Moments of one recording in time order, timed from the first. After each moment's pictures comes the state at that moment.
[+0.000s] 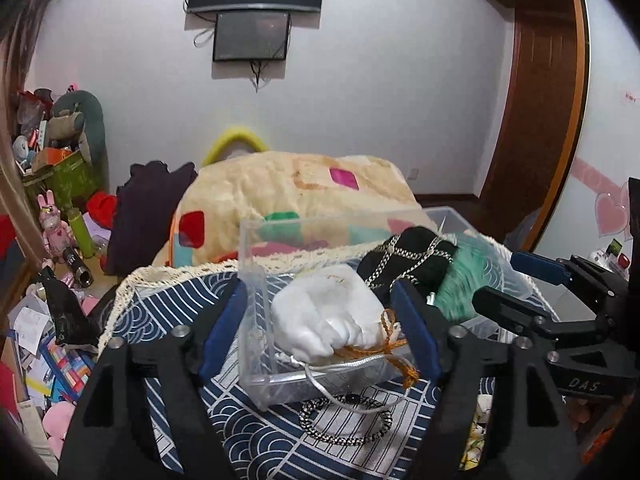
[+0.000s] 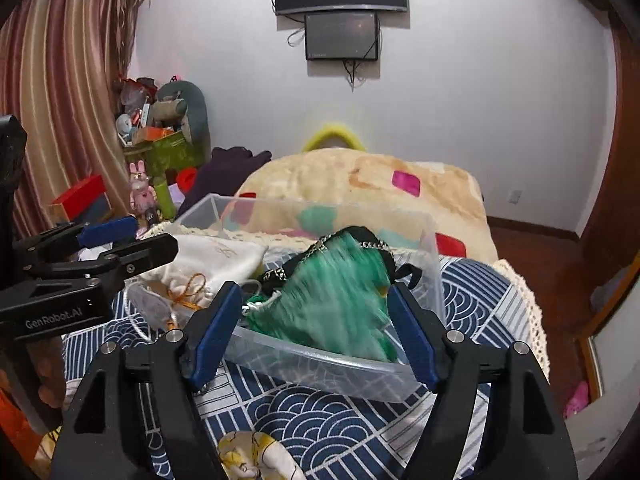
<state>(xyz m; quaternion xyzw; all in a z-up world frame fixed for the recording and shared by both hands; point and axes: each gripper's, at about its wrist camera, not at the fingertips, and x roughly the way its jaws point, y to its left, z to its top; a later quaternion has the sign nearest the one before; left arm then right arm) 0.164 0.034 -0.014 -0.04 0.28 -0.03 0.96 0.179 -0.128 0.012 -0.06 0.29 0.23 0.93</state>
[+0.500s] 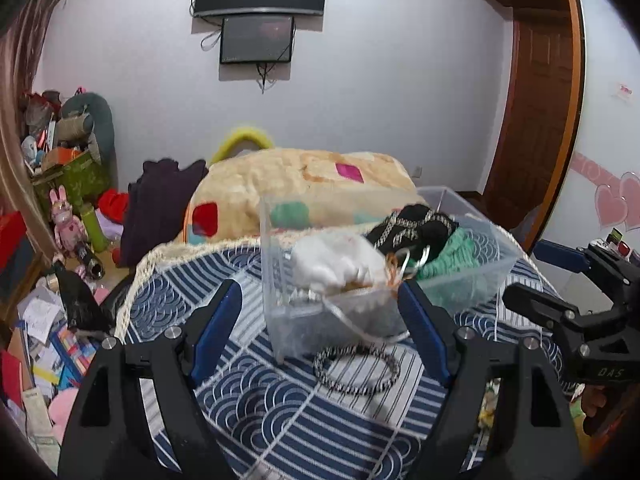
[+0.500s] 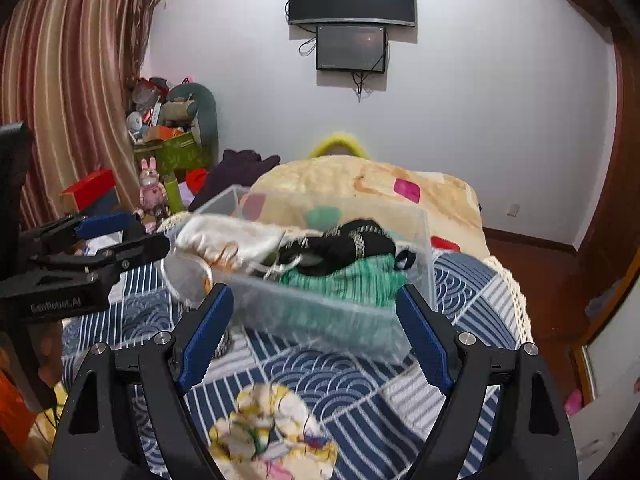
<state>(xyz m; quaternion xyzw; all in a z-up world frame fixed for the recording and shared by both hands) 0.118 0.041 -0.025 -0.03 0.28 -0.02 0.96 0.142 -0.132 0.006 -0.07 0.28 0.23 0.93</state>
